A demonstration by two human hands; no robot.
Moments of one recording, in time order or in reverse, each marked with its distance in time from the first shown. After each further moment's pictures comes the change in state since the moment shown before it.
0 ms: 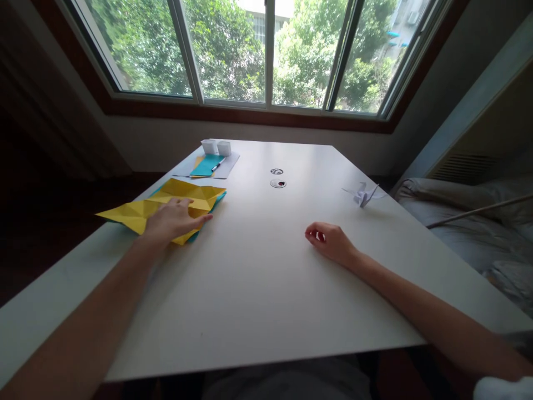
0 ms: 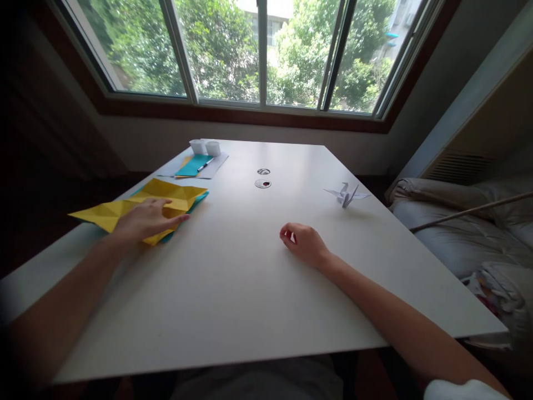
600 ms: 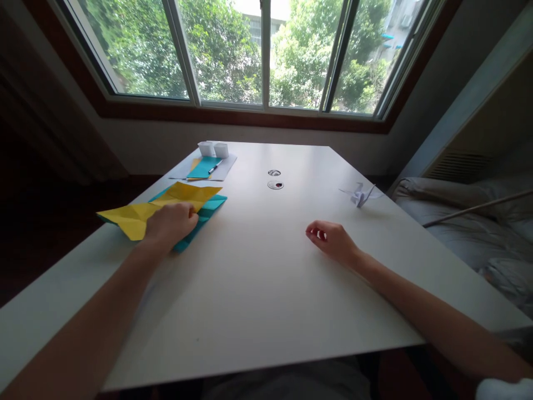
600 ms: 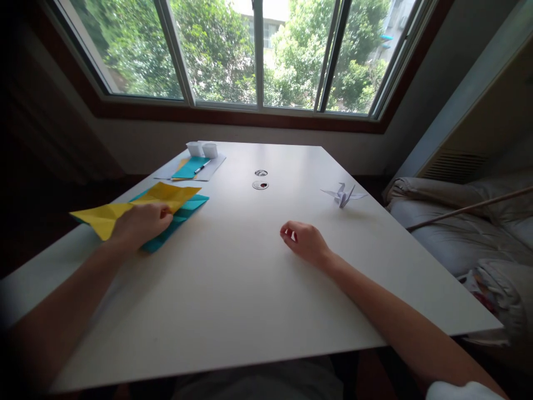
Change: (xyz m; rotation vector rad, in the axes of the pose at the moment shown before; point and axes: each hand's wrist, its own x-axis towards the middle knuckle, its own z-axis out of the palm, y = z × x) left_hand -0.020 0.020 -0.019 0.090 0.086 0.056; right_hand 0.002 -0.002 -0.014 -0.032 0.026 0.002
